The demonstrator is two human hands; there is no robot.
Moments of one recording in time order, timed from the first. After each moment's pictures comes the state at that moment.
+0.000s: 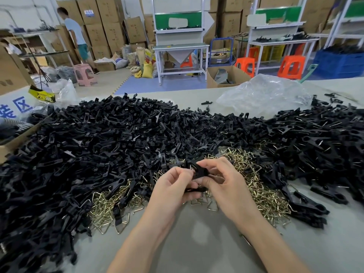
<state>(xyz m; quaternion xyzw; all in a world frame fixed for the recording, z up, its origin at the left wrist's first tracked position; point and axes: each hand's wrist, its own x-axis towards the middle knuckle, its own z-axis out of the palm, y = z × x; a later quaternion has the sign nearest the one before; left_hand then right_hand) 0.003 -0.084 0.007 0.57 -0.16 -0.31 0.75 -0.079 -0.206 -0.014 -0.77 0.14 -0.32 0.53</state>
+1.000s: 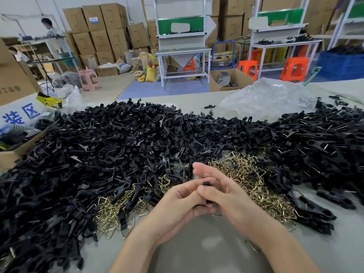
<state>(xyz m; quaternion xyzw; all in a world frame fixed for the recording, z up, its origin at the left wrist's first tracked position) 0.012 -0.074 -0.003 0.47 -0.30 -0.47 0.68 -0.081 -0.208 -0.011 -0.68 0.09 -0.11 0.72</state>
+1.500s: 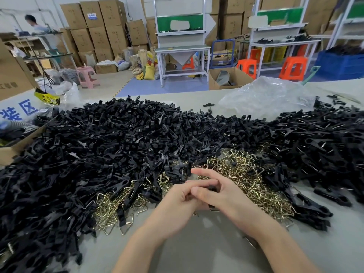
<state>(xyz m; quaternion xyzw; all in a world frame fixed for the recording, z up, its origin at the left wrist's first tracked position) 0.005 -0.072 -0.002 0.63 -0.38 -0.33 0.58 -0.084 -0.205 -0.012 -0.67 0.10 -0.11 0.73</state>
